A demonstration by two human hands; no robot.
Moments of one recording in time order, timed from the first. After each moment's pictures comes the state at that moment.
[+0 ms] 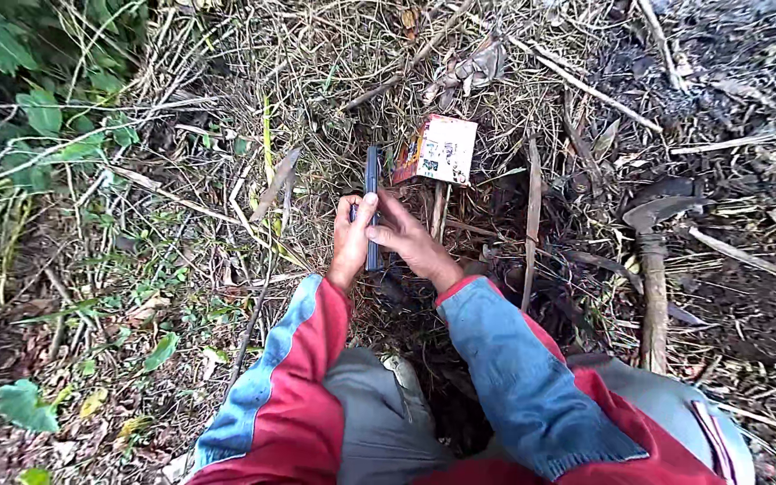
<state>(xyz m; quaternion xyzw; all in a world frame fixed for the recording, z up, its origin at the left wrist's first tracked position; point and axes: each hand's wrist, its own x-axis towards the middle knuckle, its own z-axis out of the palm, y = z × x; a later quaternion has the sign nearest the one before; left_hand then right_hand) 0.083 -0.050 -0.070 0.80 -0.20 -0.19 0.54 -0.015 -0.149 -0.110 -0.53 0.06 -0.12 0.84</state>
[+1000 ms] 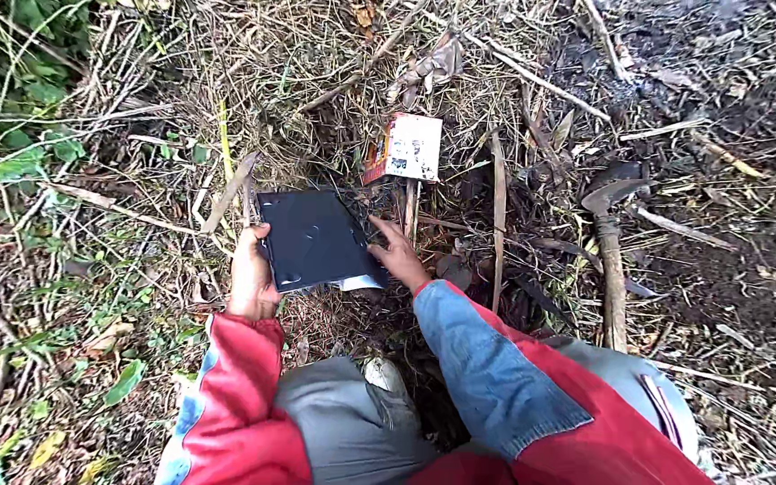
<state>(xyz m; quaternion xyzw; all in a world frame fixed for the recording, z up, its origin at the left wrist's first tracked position) 0.091 0.007 -0.020 0.68 0.00 -0.24 0.69 -0.019 -0.146 -0.208 -0.70 0.24 -0.17 0.65</state>
